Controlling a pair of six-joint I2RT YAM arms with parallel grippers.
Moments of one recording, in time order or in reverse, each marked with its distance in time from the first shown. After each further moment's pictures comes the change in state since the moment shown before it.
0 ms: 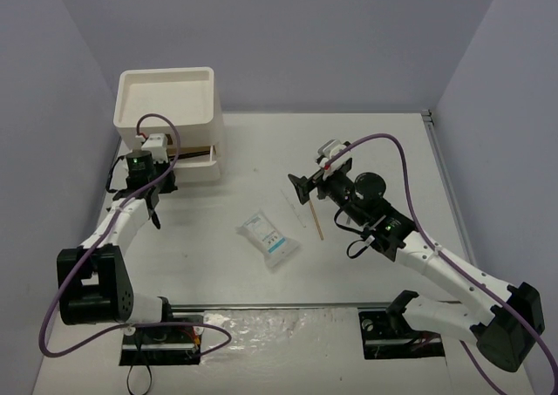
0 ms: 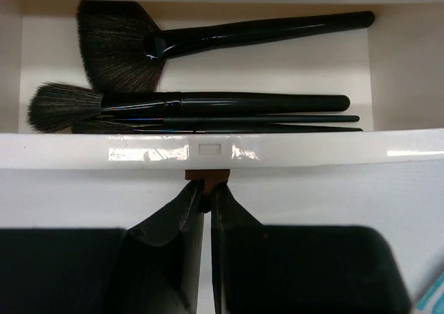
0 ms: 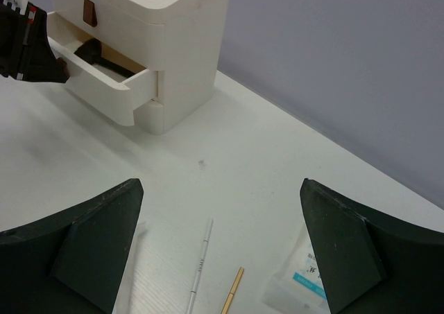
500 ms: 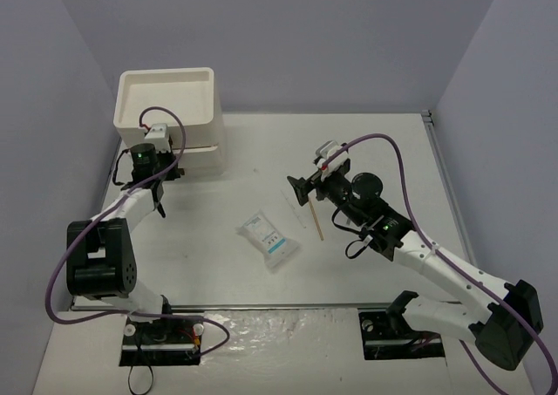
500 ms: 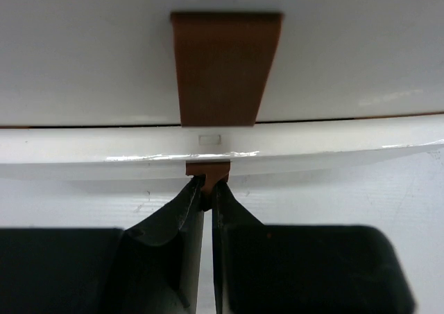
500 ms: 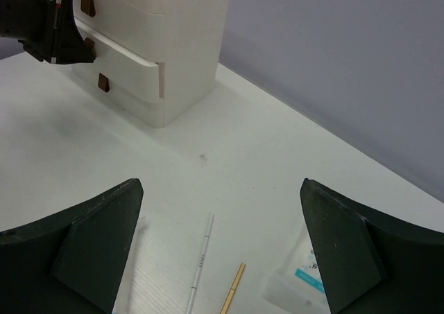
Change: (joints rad) left arm 0.000 0.186 0.053 0.270 0.015 -0.004; right arm 0.000 0.017 -0.006 0.000 -0.001 0.000
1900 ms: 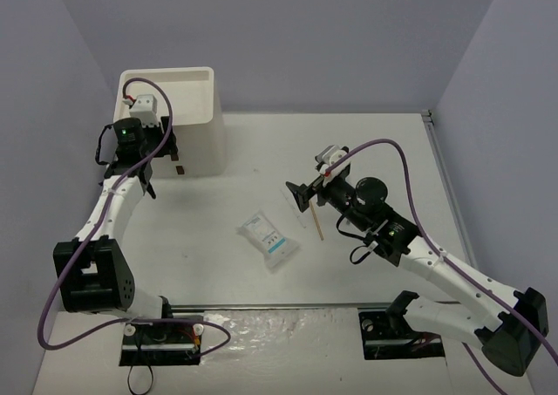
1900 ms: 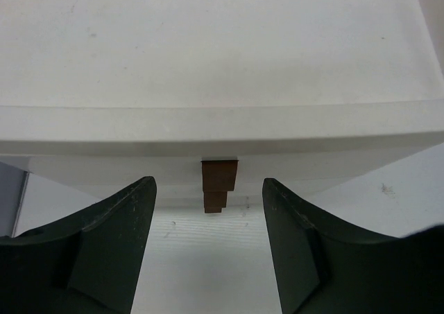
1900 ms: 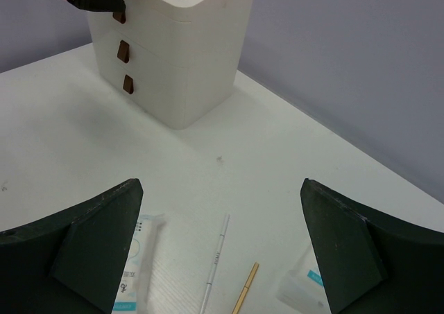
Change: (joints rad) left arm 0.000 -0.121 0.229 -0.250 -0.032 0.026; right arm 0.034 -0.057 0.000 -0.047 -0.019 0.011
